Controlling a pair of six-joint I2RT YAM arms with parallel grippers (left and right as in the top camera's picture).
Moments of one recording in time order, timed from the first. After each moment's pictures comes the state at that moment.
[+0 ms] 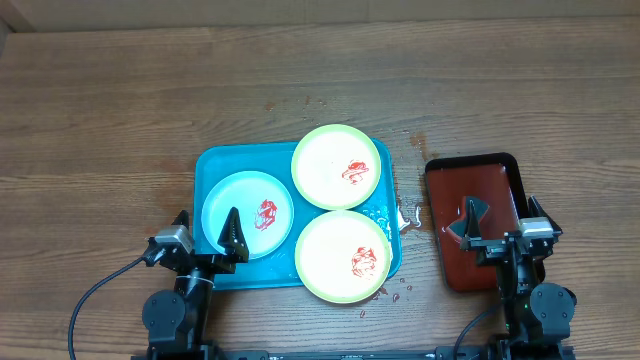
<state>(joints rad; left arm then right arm) 0.05 0.01 0.01 -0.06 0.15 -0.36 0.01 0.01 0.02 -0.04 -0.03 -0.06</state>
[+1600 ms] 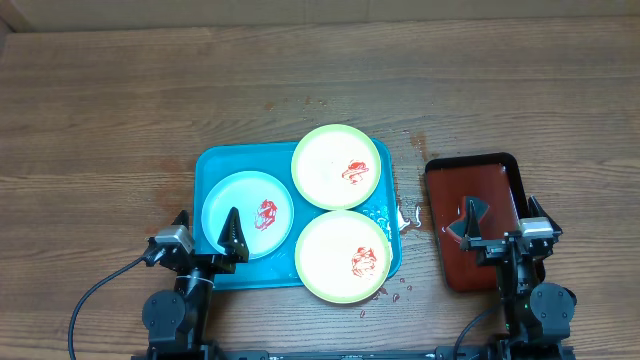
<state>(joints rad) 0.05 0.01 0.01 -0.06 0.15 -0.36 0.01 0.01 0.02 -0.04 -0.03 -0.06</state>
